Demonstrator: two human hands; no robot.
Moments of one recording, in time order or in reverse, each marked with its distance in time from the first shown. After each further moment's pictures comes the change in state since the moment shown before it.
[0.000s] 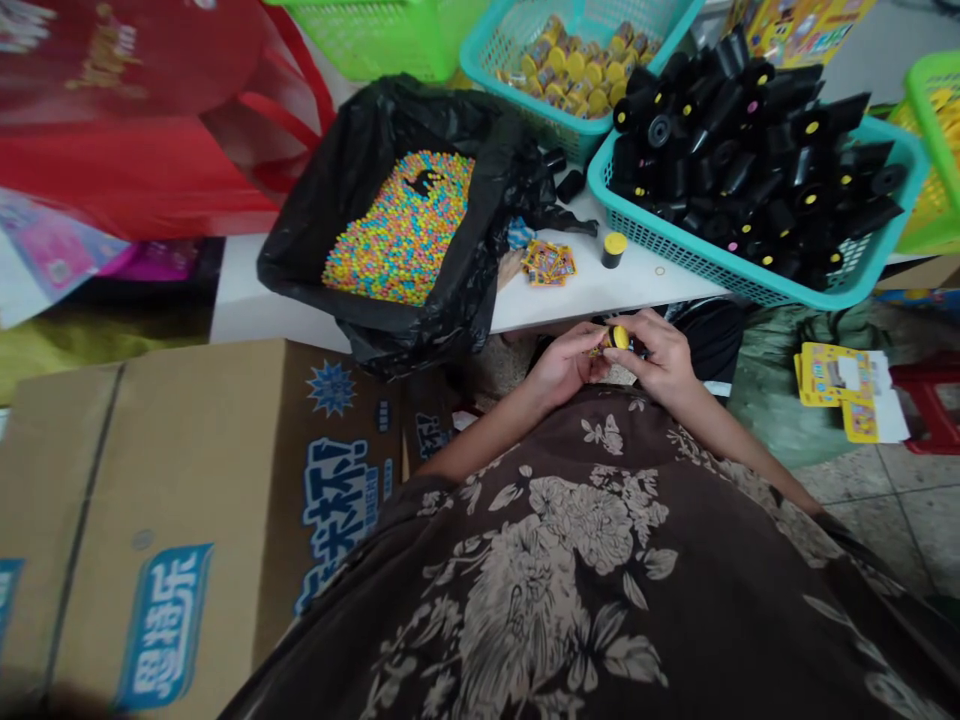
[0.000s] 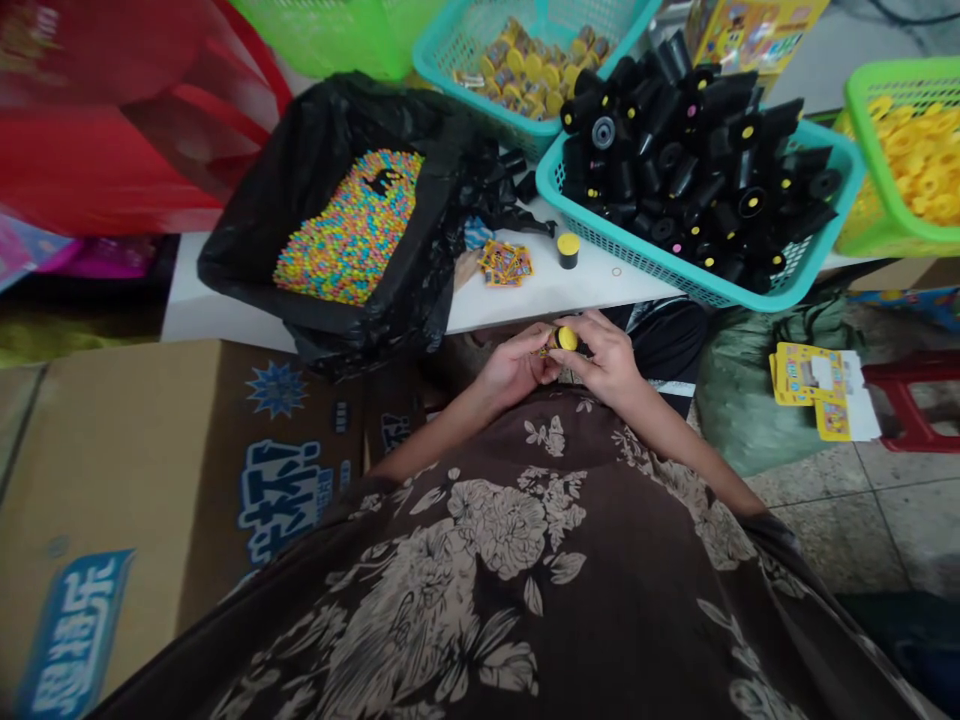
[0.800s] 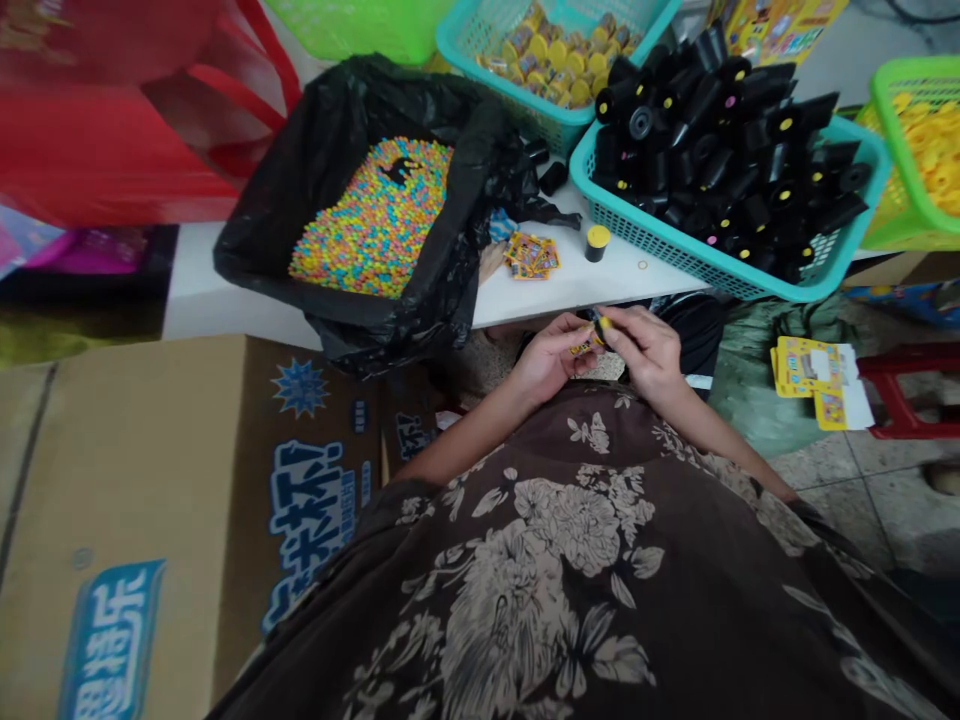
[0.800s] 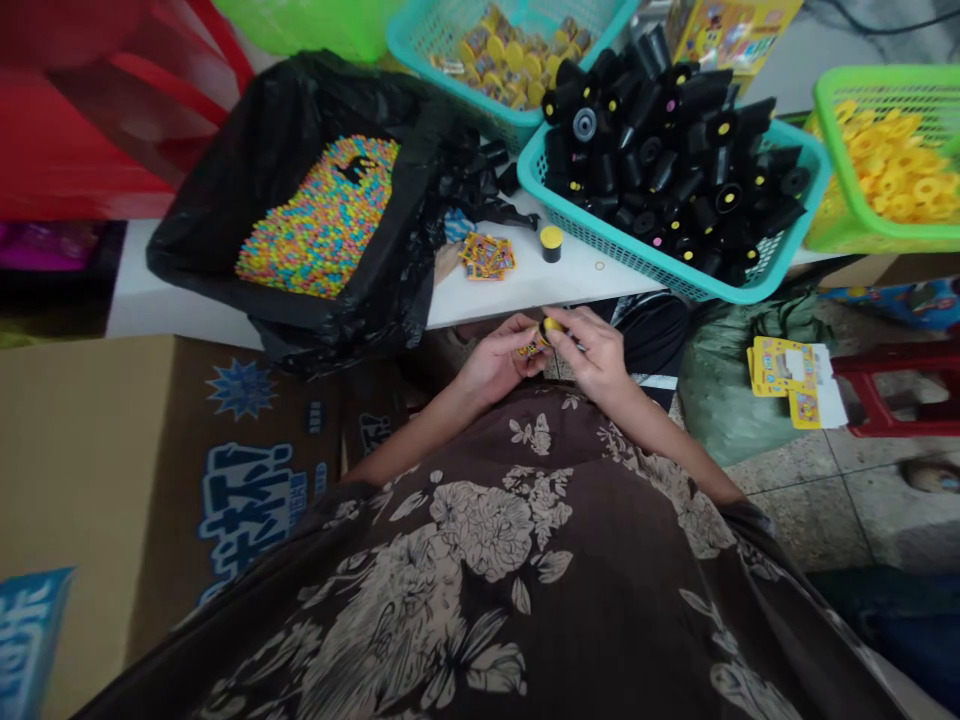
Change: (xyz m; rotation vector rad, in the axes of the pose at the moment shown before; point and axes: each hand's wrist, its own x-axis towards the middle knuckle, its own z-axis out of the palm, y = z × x) left_hand -0.005 0.003 0.002 0.012 0.014 0.033; right_hand -0.003 -0.010 0.001 0.081 0.095 0.102
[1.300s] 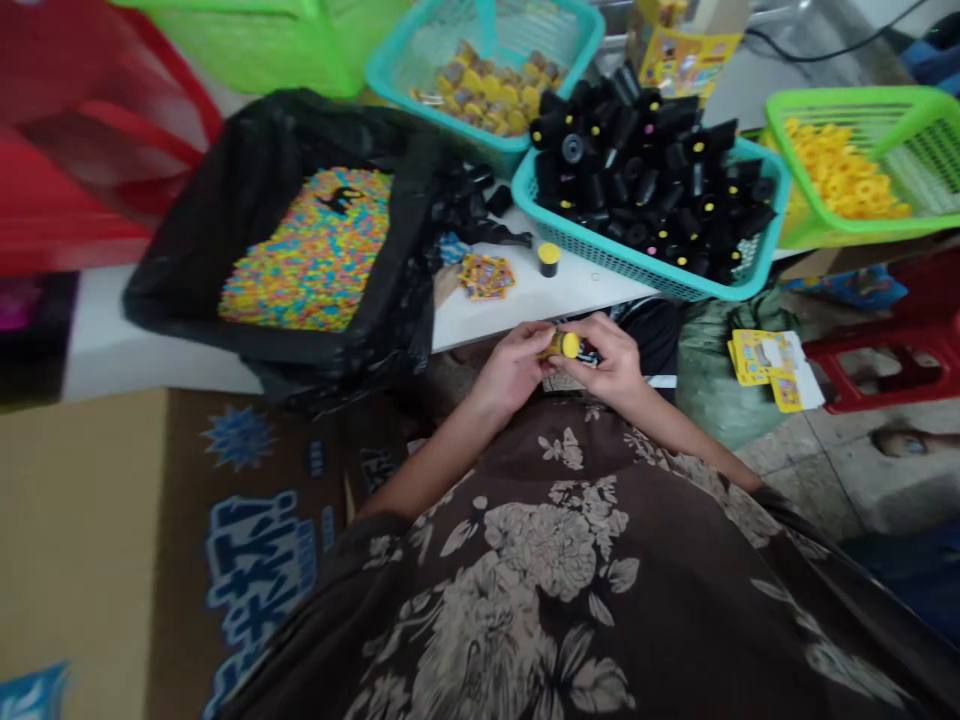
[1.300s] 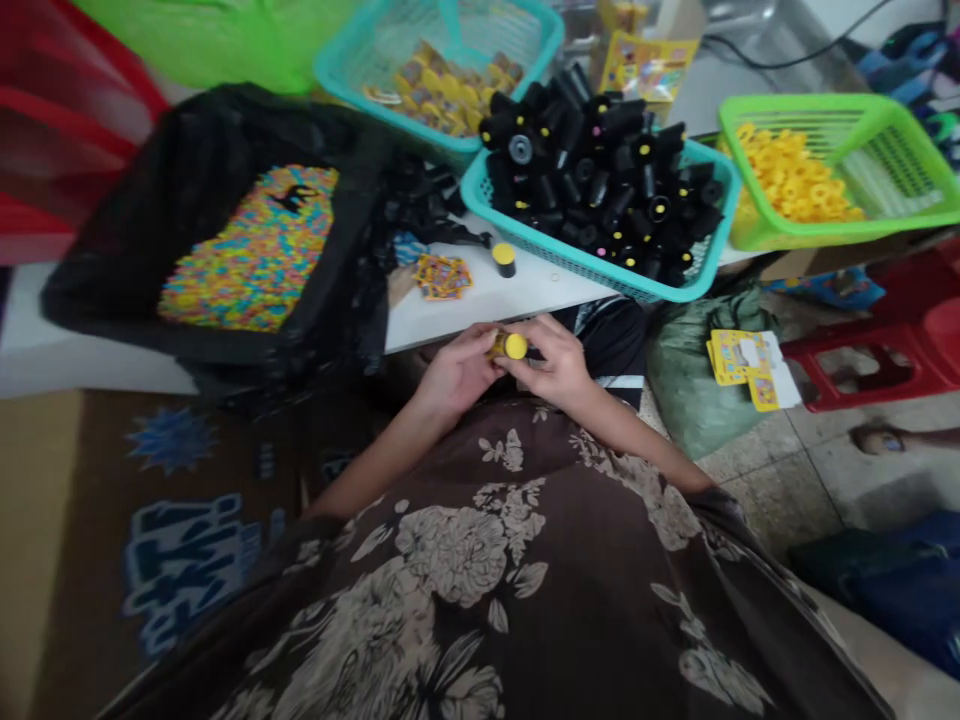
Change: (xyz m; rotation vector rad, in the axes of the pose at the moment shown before) left_hand 0.005 0.007 0.010 -0.114 0.089 0.012; right_hand -0.001 -0.005 -0.001 -0.113 0.001 -0.079
